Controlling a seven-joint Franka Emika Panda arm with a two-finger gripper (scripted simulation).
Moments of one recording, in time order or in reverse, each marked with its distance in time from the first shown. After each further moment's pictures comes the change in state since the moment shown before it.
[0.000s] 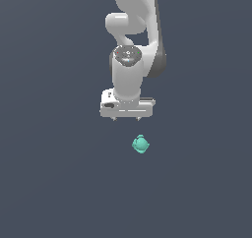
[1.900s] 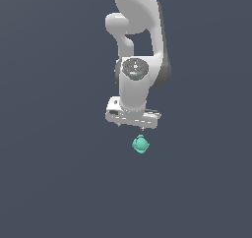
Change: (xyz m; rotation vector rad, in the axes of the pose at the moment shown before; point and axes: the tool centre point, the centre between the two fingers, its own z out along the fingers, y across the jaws) arm 0.025 -0.020 0.023 0.006 0.009 0.198
